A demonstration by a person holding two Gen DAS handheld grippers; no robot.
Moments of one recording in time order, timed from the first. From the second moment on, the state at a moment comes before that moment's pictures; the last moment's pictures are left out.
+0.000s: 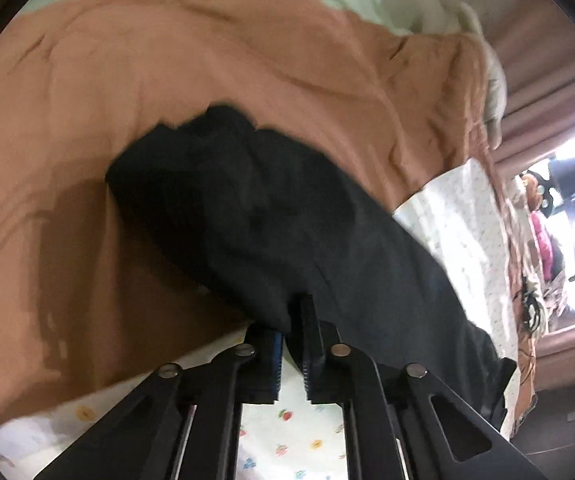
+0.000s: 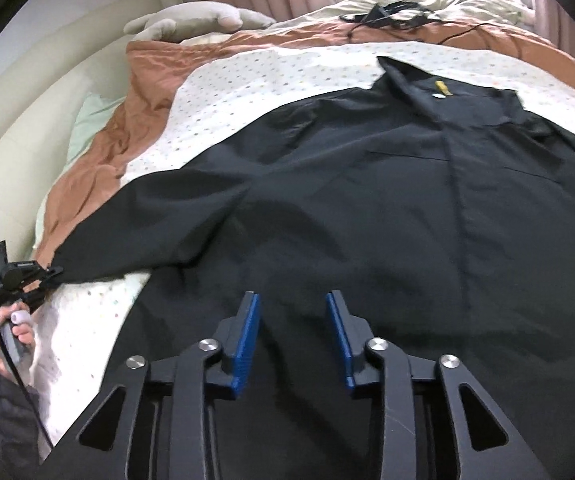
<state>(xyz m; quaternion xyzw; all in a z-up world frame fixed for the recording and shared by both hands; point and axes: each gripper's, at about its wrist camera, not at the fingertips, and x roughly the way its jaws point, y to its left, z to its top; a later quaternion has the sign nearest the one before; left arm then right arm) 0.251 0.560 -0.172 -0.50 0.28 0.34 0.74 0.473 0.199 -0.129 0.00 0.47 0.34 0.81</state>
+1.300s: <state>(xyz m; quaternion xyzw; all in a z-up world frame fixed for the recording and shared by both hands) 0.390 0.347 0.149 -0.24 0.17 0.11 0.95 0.491 0.129 -0.076 0.06 0.45 0.36 0.82</state>
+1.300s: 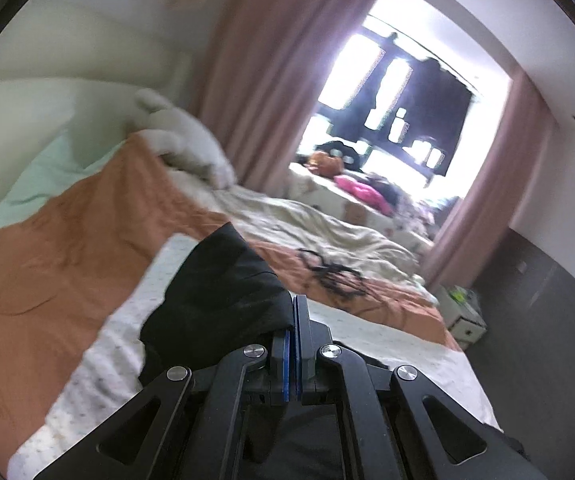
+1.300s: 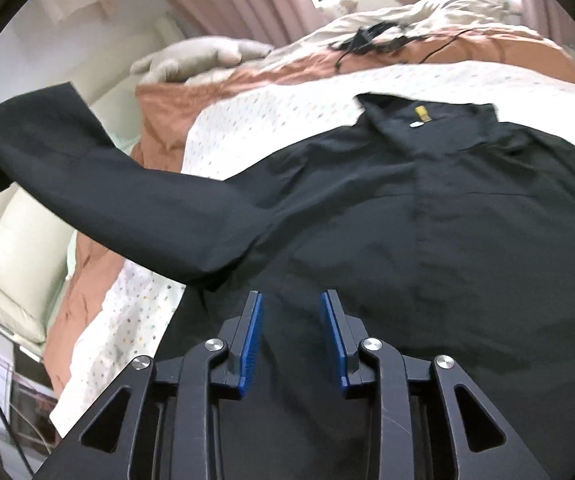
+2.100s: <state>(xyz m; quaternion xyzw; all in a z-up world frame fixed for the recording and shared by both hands) 0.530 0.123 0.078 -0.17 0.30 -0.07 0.94 0.472 -0.090 -0.082 0.14 0.43 0.24 0.86</state>
